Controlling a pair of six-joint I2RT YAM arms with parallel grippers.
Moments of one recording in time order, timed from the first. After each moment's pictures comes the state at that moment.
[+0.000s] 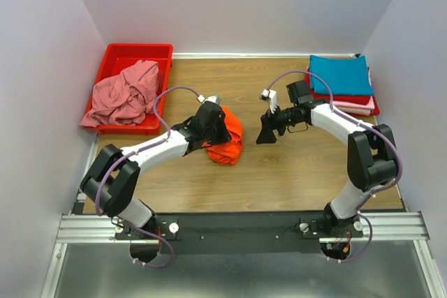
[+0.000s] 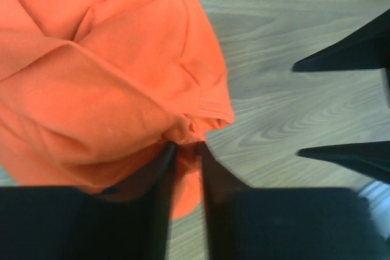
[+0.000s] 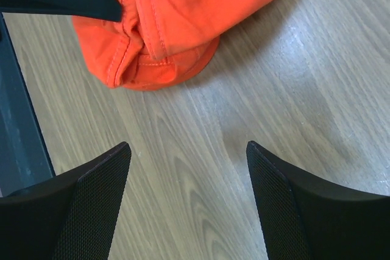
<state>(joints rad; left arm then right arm) -0.68 1.50 0.90 -0.12 0.01 -0.78 0.31 1.70 1.11 -0.48 -0.82 -0.41</state>
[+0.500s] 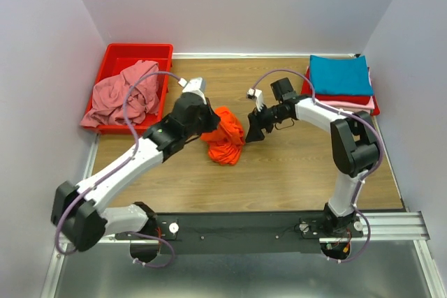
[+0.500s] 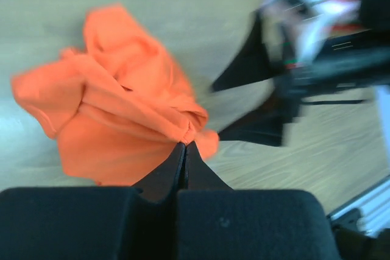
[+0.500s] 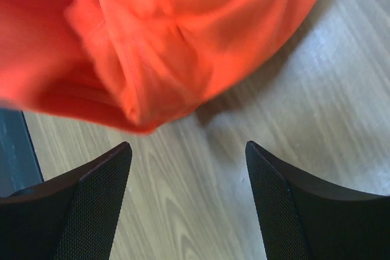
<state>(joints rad) -0.68 1.26 0.97 -0.26 -0.11 -0.65 0.39 1.86 1.22 -0.44 -0.81 -0.37</state>
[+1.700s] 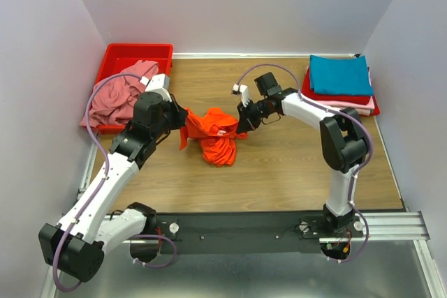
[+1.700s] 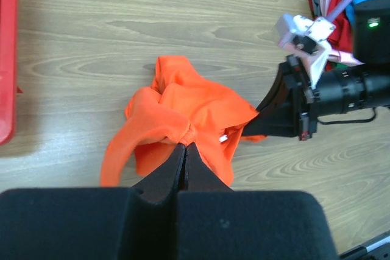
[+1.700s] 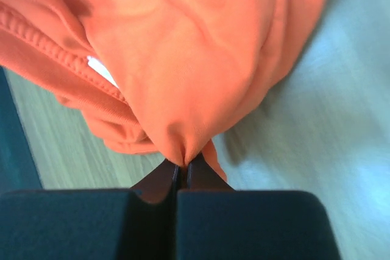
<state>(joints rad) -0.40 0.97 0.92 -0.36 -0.03 -0.50 0.49 1.98 1.40 -0.46 -0.77 -0.29</state>
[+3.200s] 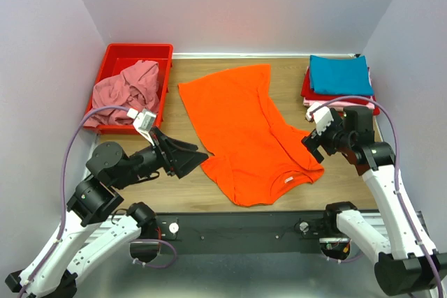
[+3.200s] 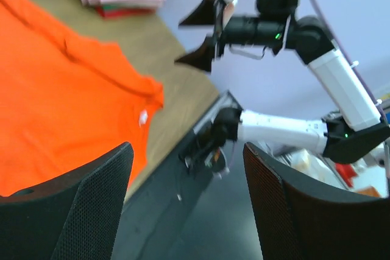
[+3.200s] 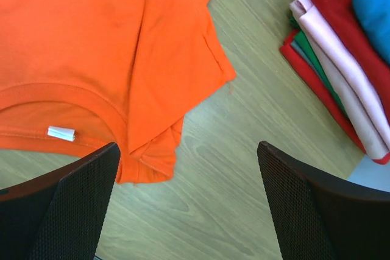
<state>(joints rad) -0.69 0.46 0.84 -0.45 0.35 -0.74 0.13 0.83 0.87 -0.81 -0.25 -0.66</state>
